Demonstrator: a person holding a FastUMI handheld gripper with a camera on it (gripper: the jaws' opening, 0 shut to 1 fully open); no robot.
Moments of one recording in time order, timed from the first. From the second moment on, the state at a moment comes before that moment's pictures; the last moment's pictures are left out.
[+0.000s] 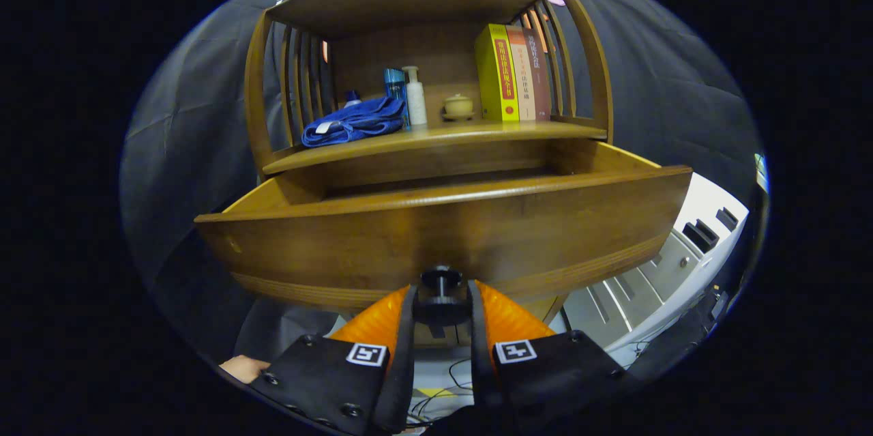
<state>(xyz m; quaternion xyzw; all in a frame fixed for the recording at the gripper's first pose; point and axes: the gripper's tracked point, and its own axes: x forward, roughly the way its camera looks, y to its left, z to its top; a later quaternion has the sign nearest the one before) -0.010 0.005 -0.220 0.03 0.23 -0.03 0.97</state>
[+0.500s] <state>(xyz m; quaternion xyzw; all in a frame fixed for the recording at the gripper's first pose) -0.043 0.003 -0.222 0.02 0.25 -0.04 0.97</state>
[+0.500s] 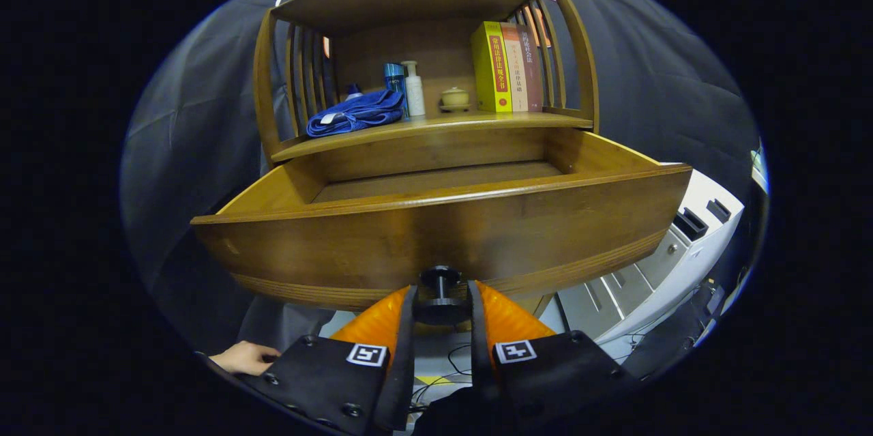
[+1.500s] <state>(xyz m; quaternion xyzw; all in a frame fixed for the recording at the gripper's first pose) -0.046 -0.002 -0.163 0.02 0.21 -0.04 0.98</state>
